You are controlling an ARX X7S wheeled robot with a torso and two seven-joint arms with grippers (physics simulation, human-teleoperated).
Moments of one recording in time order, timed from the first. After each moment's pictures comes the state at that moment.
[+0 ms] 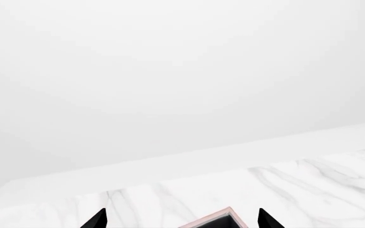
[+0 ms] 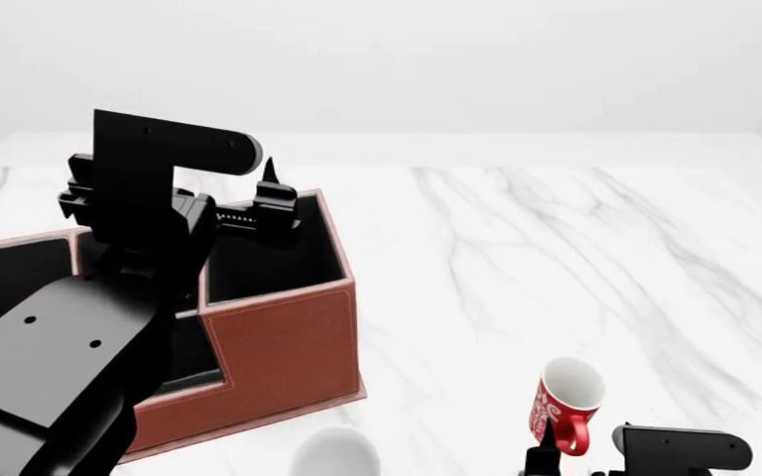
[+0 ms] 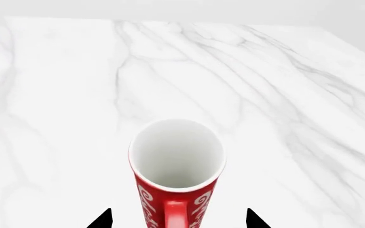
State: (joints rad) left arm -0.79 -0.21 0.09 0.66 -0.36 -1.38 -0.23; right arm -0.20 0.25 0.08 -0.55 0.27 0.71 0.18
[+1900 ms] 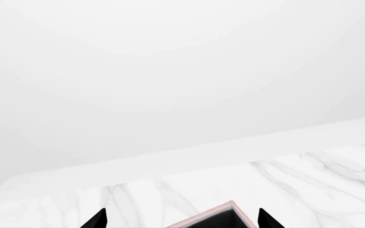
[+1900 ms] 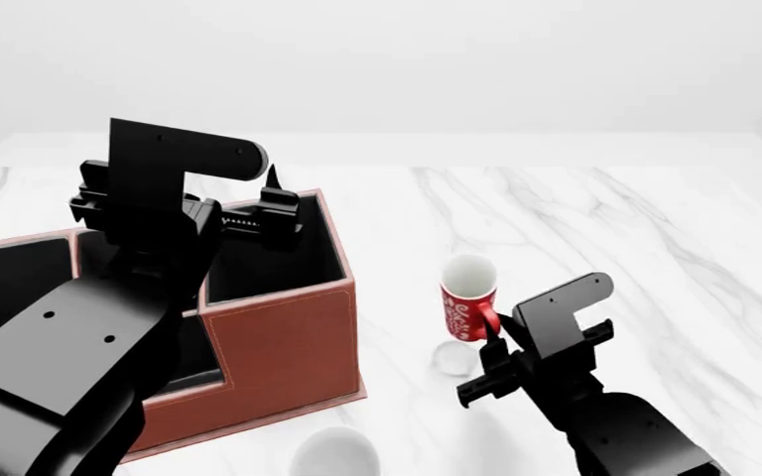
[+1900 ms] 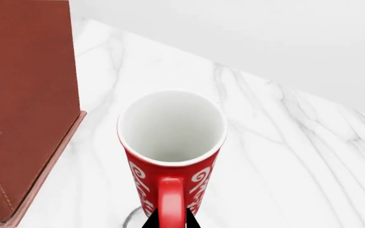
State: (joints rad) left arm -0.77 -0.24 0.13 0.59 -0.39 -1.30 -0.26; right arm 0.38 0.40 -0.28 -0.22 0.27 0.77 -0.07
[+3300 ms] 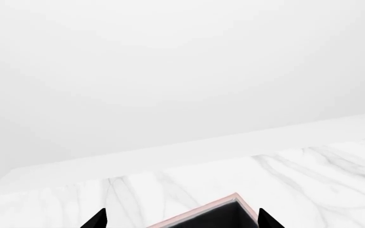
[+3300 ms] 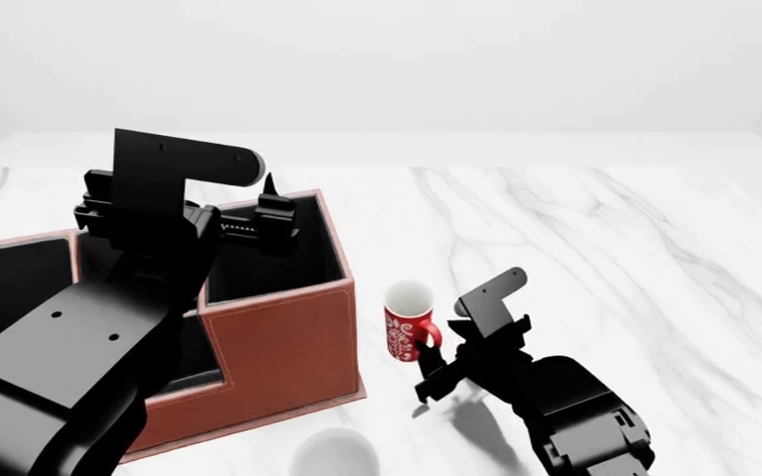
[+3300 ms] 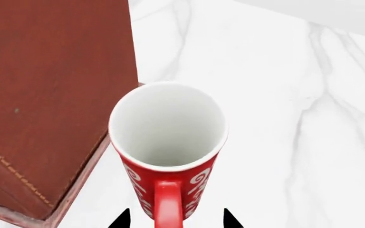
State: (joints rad) left arm -0.75 -0.26 0.13 0.54 -0.41 -1.24 -0.27; right arm 0.67 0.24 -0.47 0.54 0.26 0.44 -0.35
